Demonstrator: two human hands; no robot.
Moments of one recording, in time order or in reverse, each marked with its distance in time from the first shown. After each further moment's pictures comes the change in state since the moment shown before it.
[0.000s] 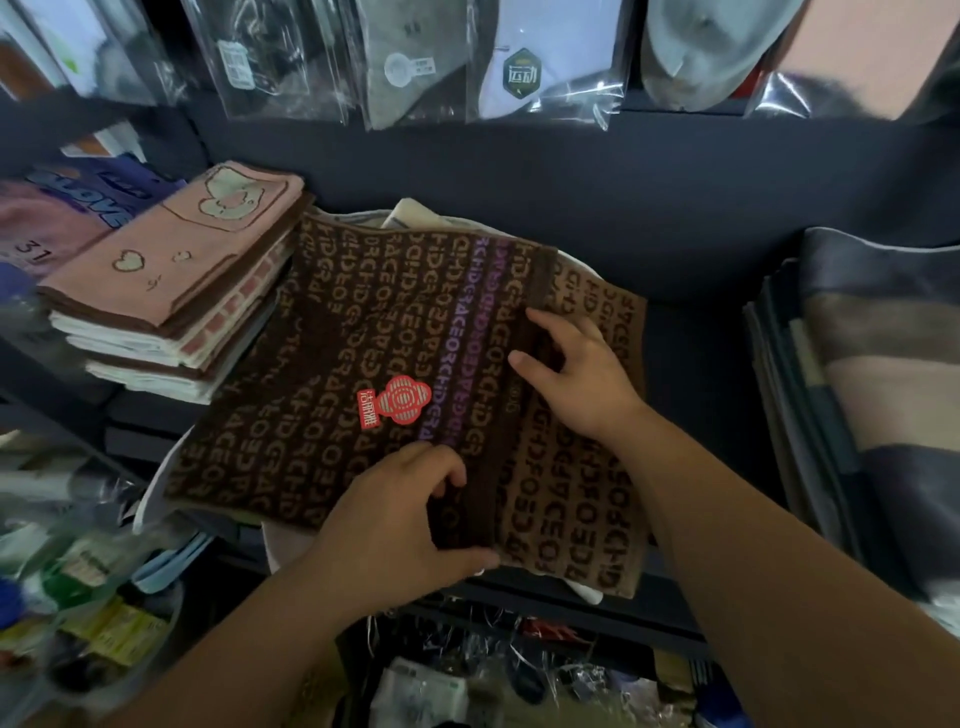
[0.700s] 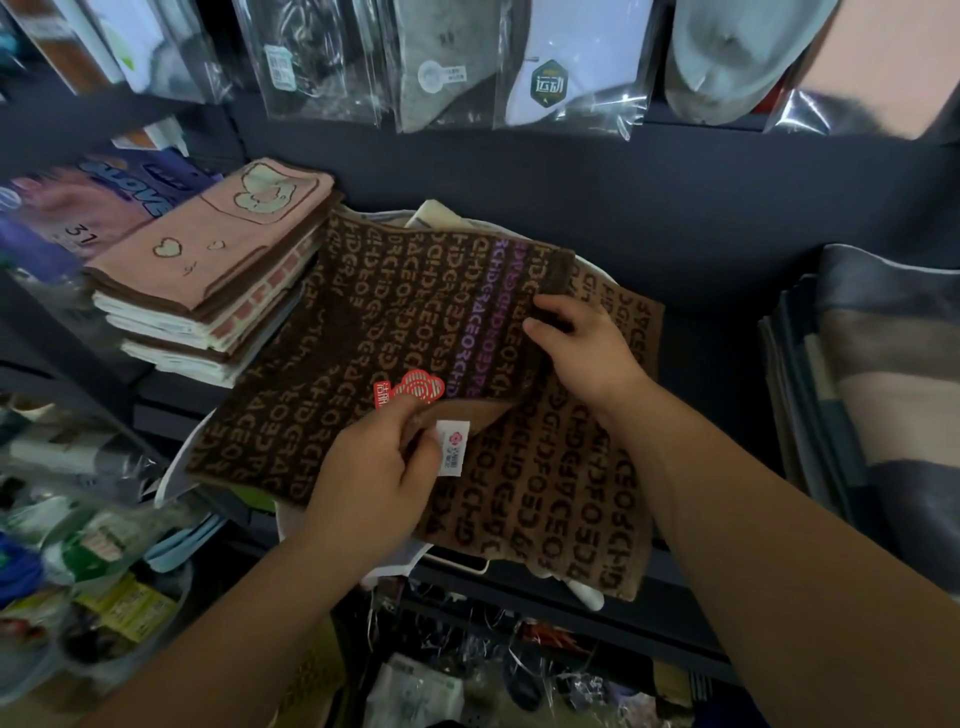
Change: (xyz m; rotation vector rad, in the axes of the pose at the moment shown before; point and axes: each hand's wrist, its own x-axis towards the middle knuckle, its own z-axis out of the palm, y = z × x) left_hand 0.003 0.014 -0.018 -0.208 0.391 -0.188; right_hand 0.013 -0.028 -0.004 0.274 0.021 0.113
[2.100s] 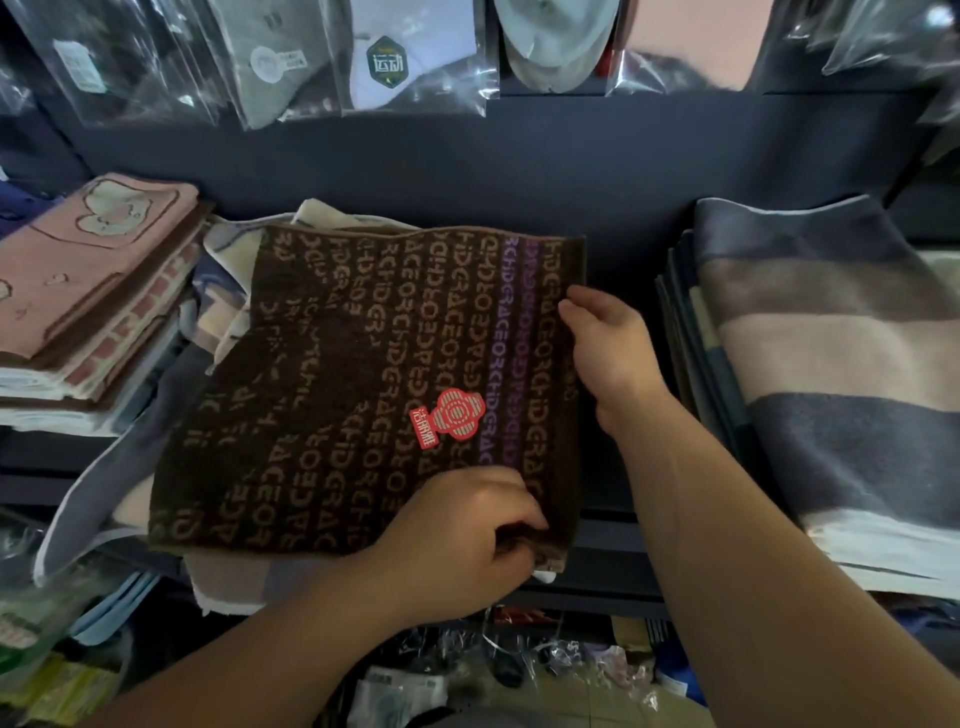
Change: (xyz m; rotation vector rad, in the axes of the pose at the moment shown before) left_hand -0.005 0.056 0.076 -0.053 -0.599 0.500; right_hand -0.038 0.037 -0.065 0.404 0.360 0.151
